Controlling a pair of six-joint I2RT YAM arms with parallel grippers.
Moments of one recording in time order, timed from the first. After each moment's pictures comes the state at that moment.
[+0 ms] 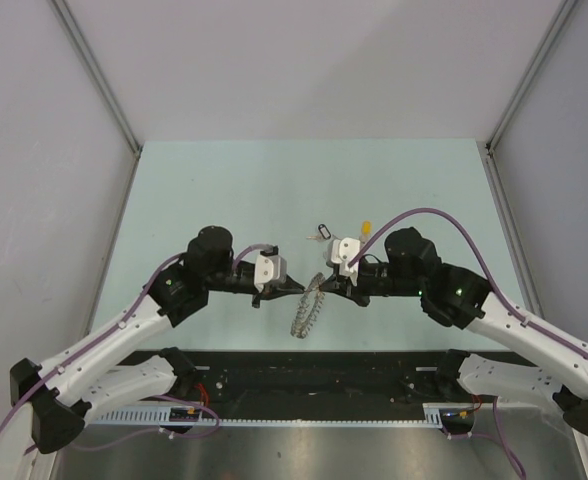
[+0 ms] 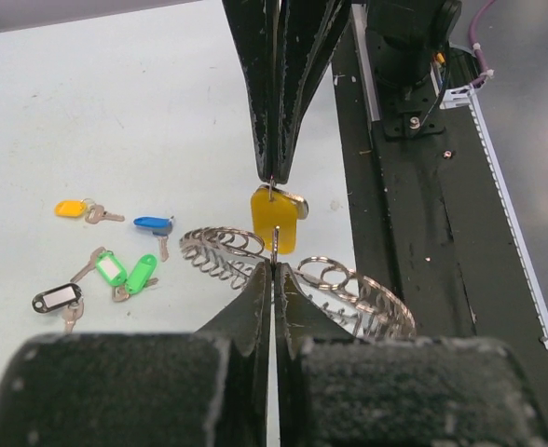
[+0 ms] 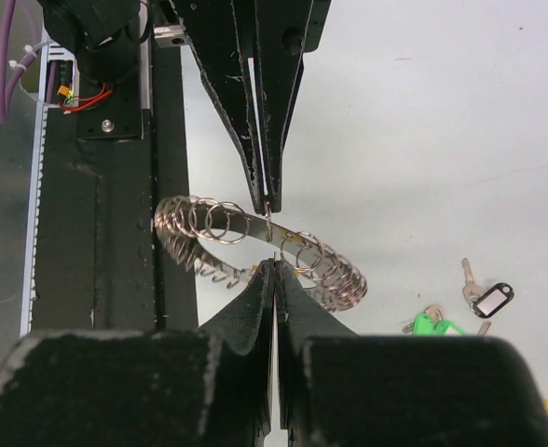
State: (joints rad) left arm -0.76 0.91 0.80 -0.25 0.77 0.40; right arm 0.95 0.94 0.96 -0.40 -0.41 -0.31
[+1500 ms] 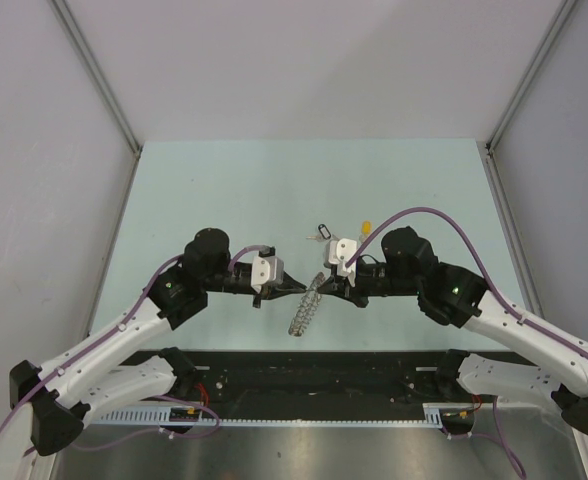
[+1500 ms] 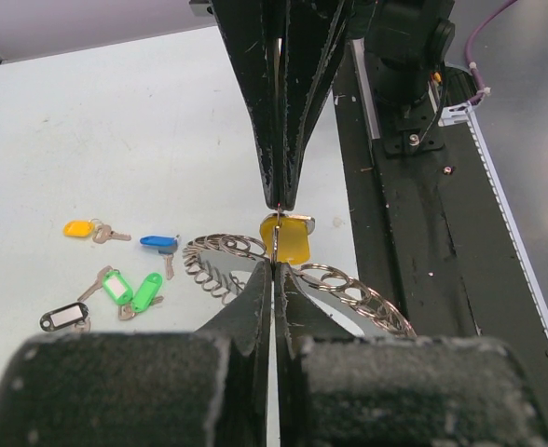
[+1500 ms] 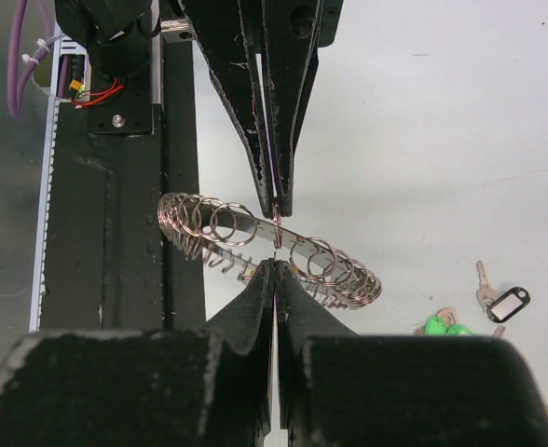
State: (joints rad) left arm -0.76 0.89 0.76 -0.16 0.79 0.37; right arm 0.95 0.96 0.96 -0.40 -0.43 -0.31
